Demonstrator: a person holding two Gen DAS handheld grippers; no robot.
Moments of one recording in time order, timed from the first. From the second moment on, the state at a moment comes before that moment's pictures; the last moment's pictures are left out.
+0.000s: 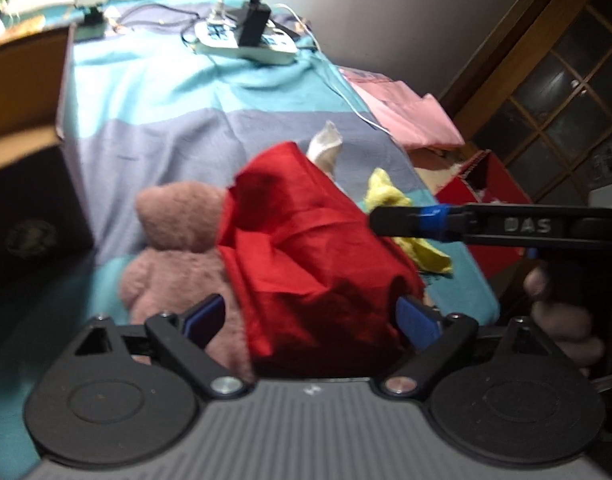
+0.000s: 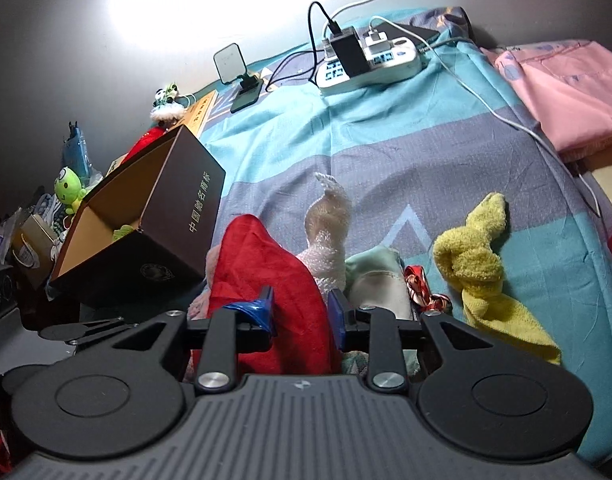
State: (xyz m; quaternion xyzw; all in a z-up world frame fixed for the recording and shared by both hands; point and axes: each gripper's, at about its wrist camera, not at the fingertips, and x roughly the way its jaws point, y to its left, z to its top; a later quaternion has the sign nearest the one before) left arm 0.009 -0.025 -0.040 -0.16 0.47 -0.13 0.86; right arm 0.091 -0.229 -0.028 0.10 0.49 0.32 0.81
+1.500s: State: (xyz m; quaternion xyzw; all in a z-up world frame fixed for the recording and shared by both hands) left arm 0.000 0.018 0.067 -0.02 0.37 -0.11 0.92; right arm 0.077 -0.147 0.048 0.15 0.42 0.45 0.78
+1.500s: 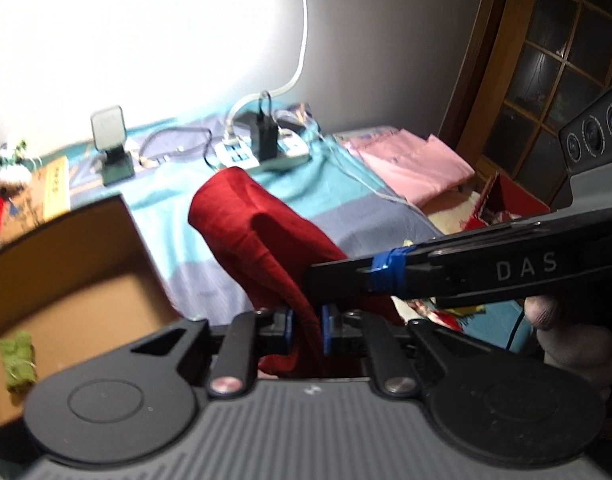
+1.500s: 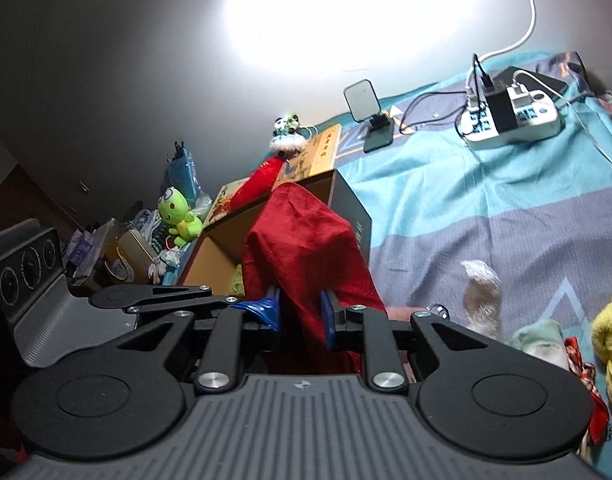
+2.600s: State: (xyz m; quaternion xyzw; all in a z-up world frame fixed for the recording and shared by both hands) left arm -0.020 0.292 -0.014 -0.05 0.46 0.16 0.87; right arm 0.075 0.144 -0.033 0.09 0.52 0.48 0.70
